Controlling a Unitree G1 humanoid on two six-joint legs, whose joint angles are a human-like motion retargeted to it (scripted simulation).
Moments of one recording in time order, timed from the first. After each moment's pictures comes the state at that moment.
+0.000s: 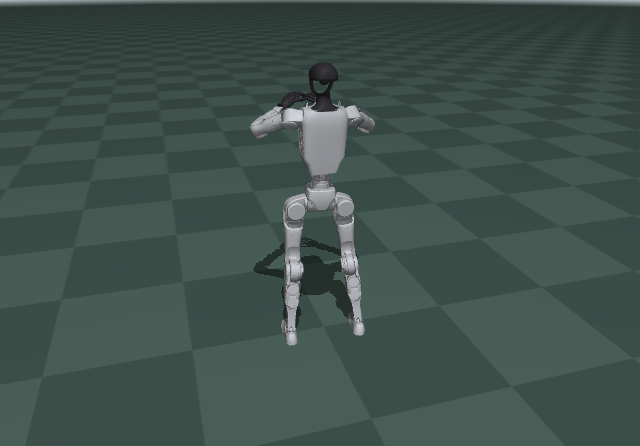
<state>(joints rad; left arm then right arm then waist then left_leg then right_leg) -0.84 0.85 -0.74 -0.08 0.26 -0.19 0.35 -0.77 -0.84 0.69 -0.09 -0.77 -0.06 -0.37 0.07 0.00 0.04 0.18 0.05 -0.03 0.08 -0.23 -0.07 0.15 -0.15 -0.09 0.13 -0.13 0.23</state>
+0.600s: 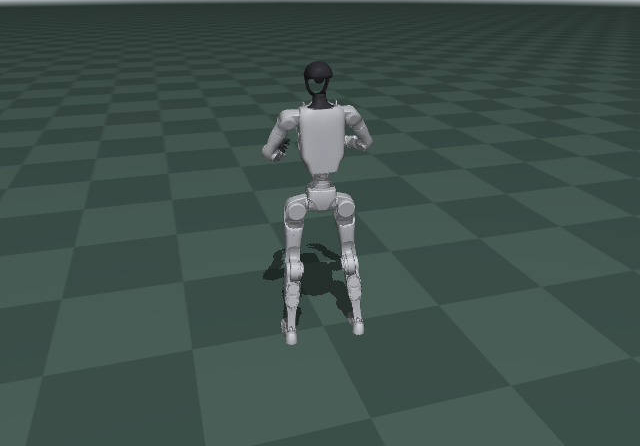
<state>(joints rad) -0.38 0.47 -0.64 0.41 0.02 -0.15 0.41 -0.37 -0.56 0.56 0.18 -0.27 -0.08 -0.35 0.07 -0.03 0.12 0.15 0.06 0.00 0.08 -0.22 -0.06 0.10 -0.14 -0.07 0.13 -0.11 0.22</state>
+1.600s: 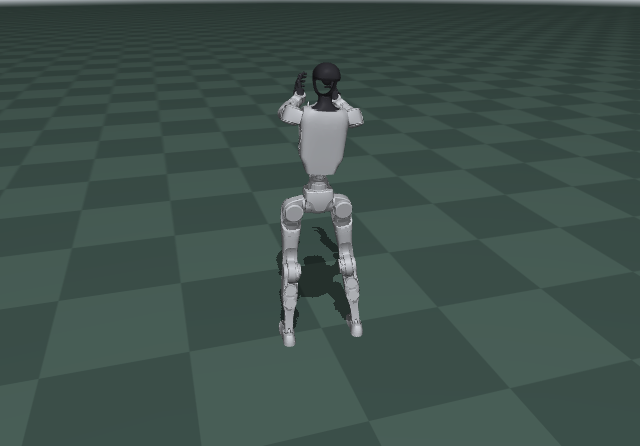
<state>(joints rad) -1.36 0.25 -0.66 0.88 -0.73 -0.15 0.48 -1.20 -0.48 0.55 0.70 0.35 -0.08 -0.37 -0.04 0.06 0.04 0.13 0.05 -0.02 0.09 -0.21 -0.07 0.10 -0.15 -0.09 0.14 -0.12 0.21</state>
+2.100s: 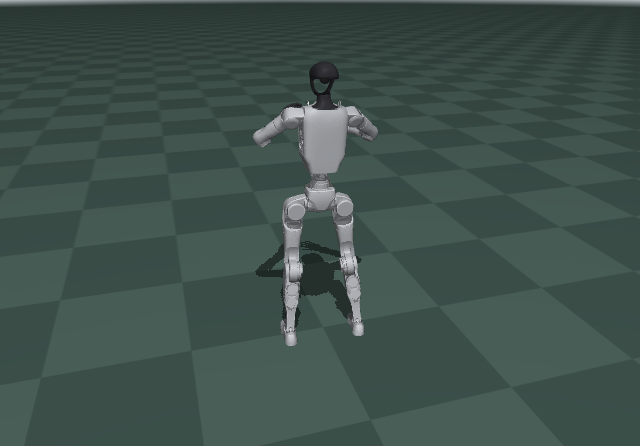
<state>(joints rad) -0.62 0.73 -0.71 -0.08 0.22 -0.21 0.49 -0.53 -0.87 0.64 -0.22 -0.71 -0.10 -0.46 0.07 0.02 0.09 0.16 0.04 -0.06 0.08 -0.22 -0.06 0.14 -0.16 -0.12 0.13 -0.13 0.23</state>
